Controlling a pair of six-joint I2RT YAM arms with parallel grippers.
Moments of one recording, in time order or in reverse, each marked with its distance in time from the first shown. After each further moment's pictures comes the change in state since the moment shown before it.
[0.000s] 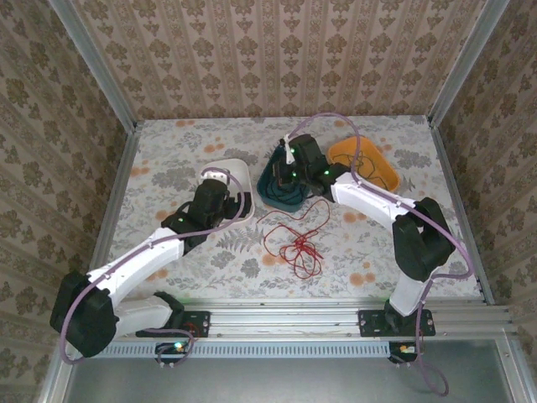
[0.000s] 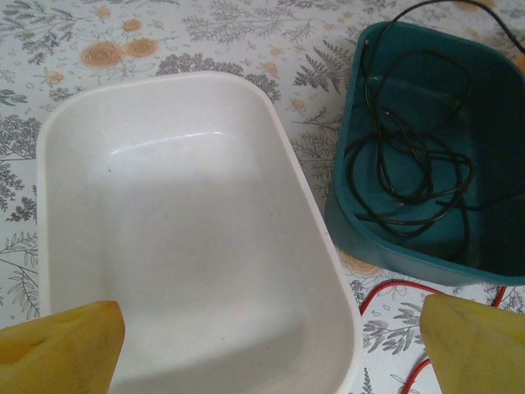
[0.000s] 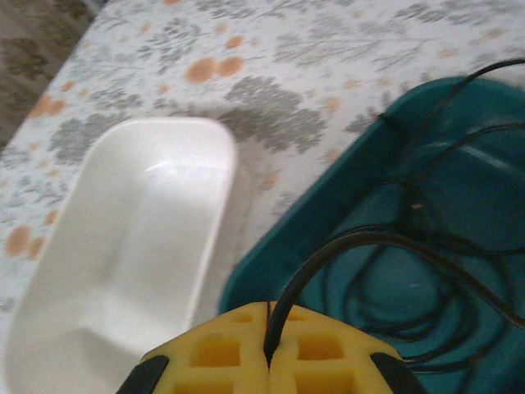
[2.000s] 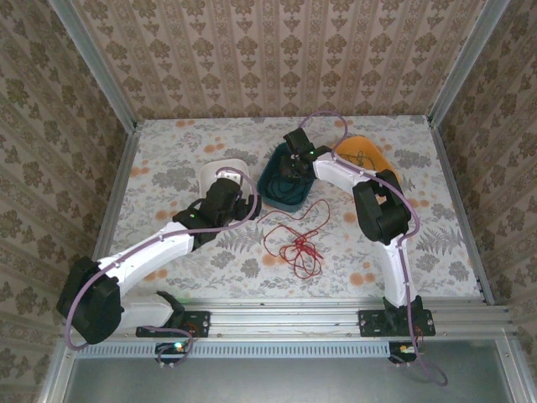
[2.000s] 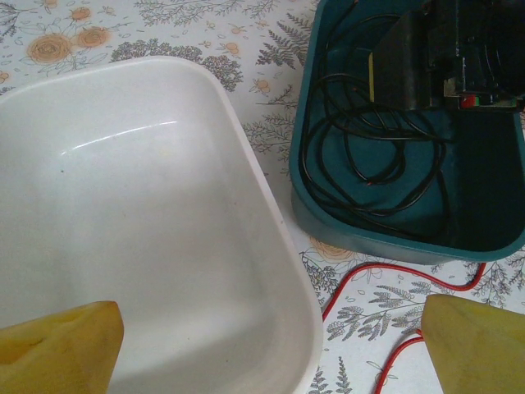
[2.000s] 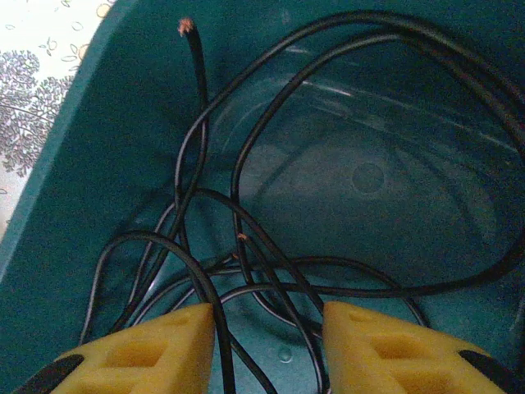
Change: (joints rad) left arm -0.065 0.083 0.054 -0.012 -0.009 0.017; right arm -0.122 0.439 0.375 -0.260 0.128 0.133
